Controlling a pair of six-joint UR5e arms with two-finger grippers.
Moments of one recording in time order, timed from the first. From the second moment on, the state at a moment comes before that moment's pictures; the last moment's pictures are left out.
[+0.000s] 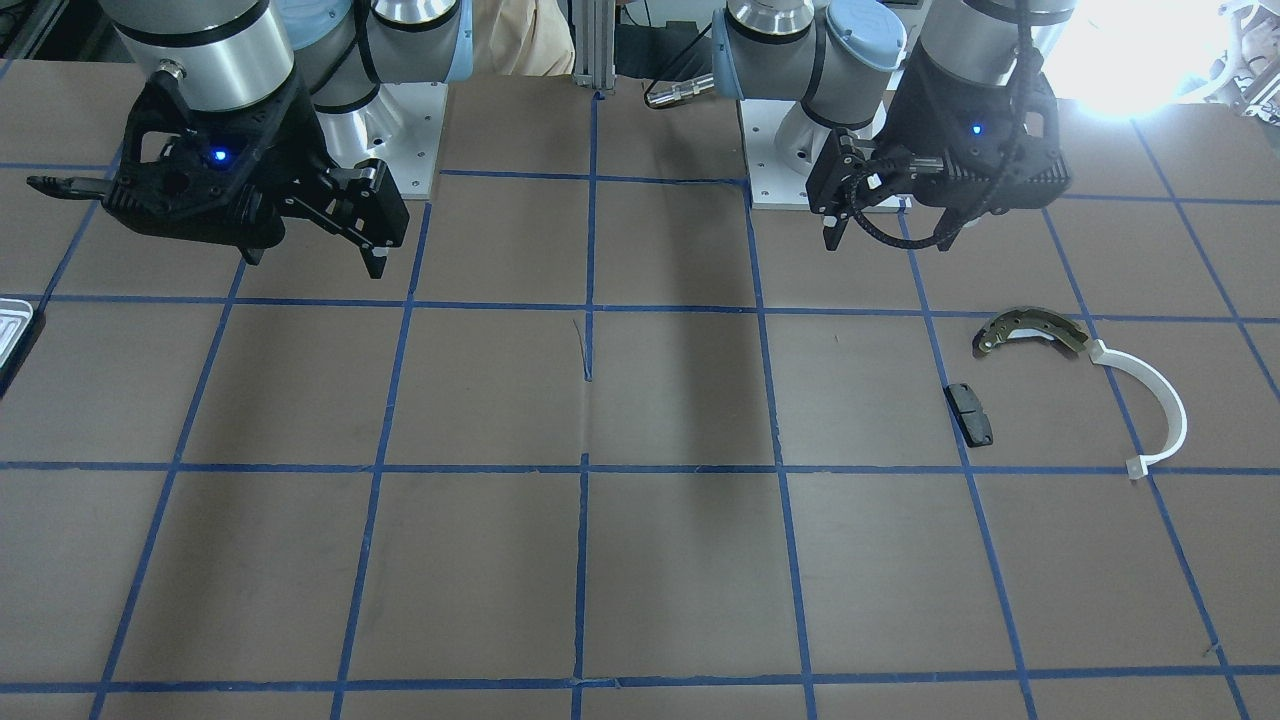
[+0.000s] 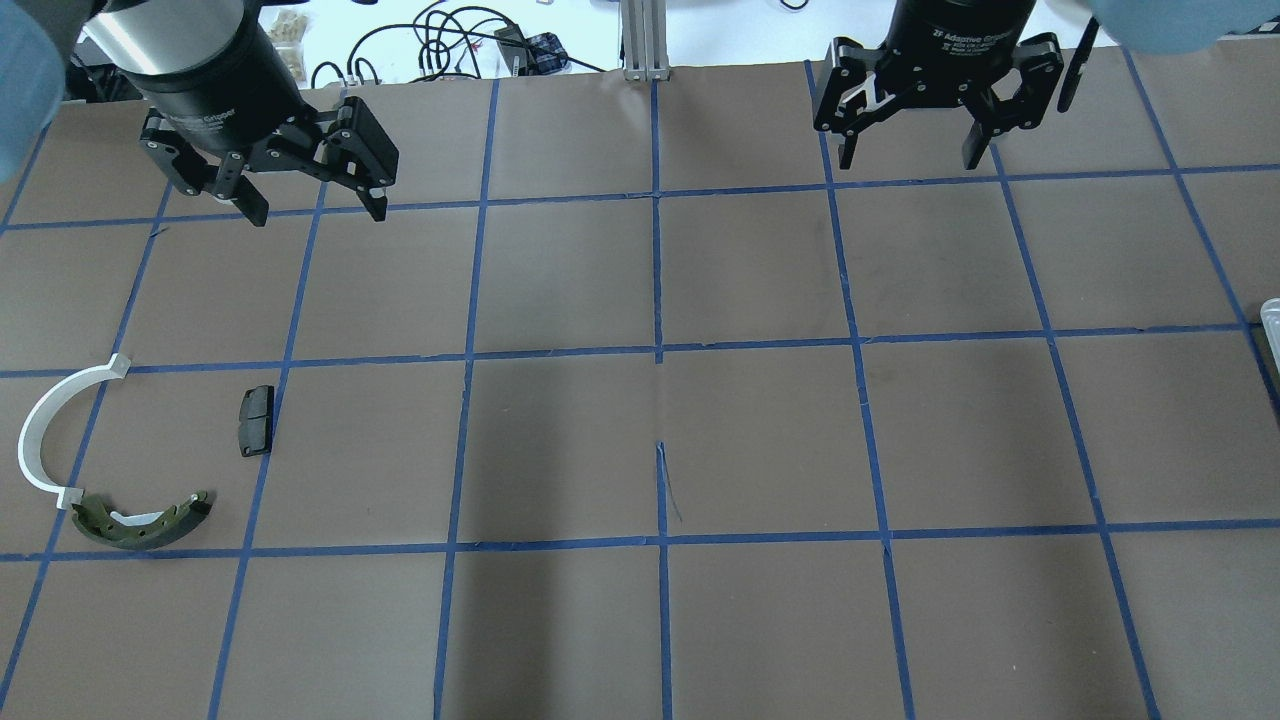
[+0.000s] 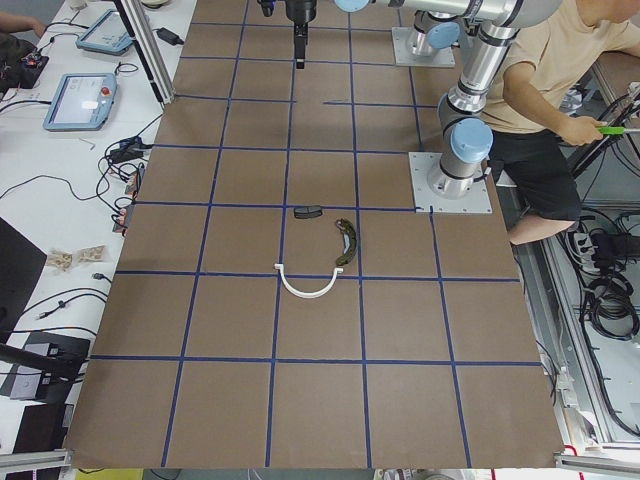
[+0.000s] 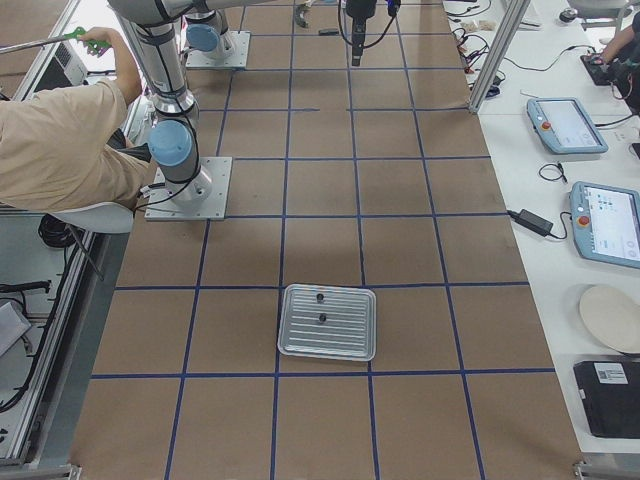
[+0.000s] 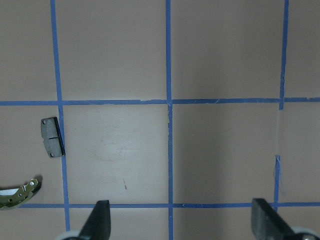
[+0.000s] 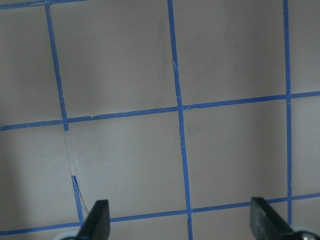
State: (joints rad) left arm -1.58 -1.58 -1.47 -1.63 1.59 -0.01; right arm 1.66 -1.45 1.35 -1.47 -1.61 0.18
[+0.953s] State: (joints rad) left arm -1.57 -1.58 -1.47 -1.62 1.59 0.00; right arm 1.66 -1.45 1.35 -1.47 -1.61 0.16
